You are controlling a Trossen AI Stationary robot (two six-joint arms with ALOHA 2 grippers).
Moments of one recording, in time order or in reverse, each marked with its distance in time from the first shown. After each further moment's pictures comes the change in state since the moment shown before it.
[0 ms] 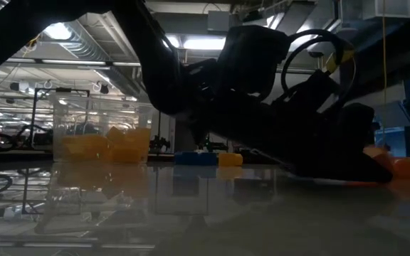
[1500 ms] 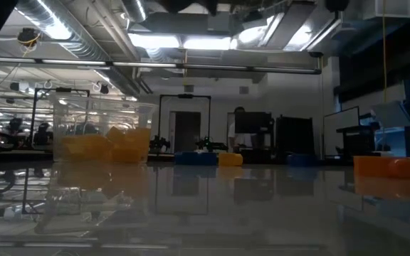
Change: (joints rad) left arm -0.157 -0.228 0.118 -0.001 0.097 0.244; right arm 0.000 -0.005 0.000 -0.077 0.479 -0.295
